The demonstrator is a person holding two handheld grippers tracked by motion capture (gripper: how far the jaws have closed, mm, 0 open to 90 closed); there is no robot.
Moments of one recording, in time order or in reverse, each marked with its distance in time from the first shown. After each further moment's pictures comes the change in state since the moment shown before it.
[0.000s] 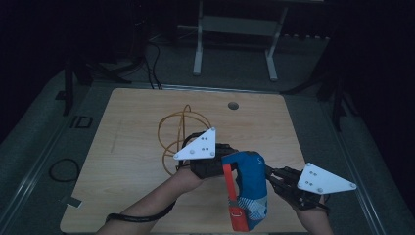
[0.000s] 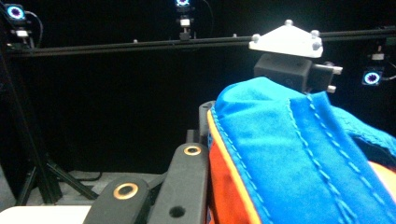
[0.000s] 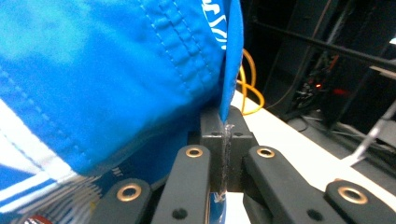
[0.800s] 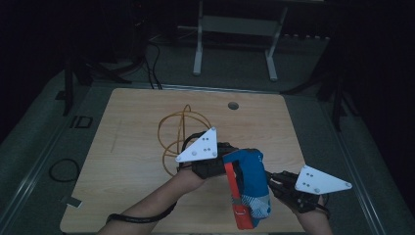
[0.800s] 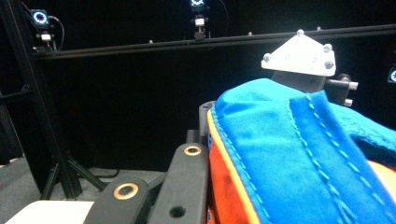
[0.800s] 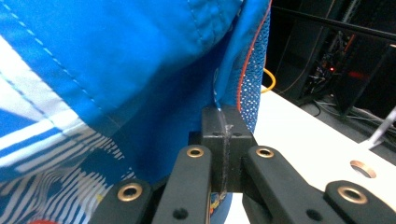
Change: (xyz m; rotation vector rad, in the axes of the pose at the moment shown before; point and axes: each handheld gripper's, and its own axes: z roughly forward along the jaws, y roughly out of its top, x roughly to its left) left arm -0.001 0.002 0.001 0.003 0.054 0.011; right arm 0.000 -0.012 0.000 0.052 0.034 0.036
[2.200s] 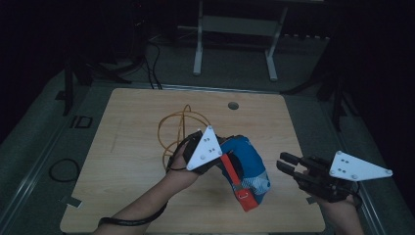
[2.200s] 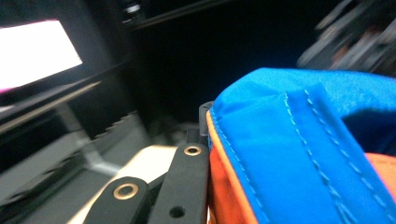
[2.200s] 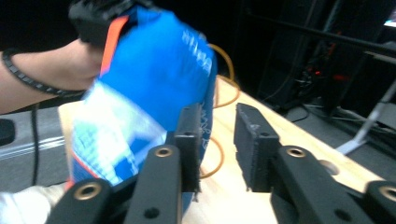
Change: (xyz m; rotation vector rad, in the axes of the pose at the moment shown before) left arm 0.003 0.003 -0.011 0.195 0.311 0.141; right arm -0.035 0.020 -0.040 -0.020 -0.004 0.030
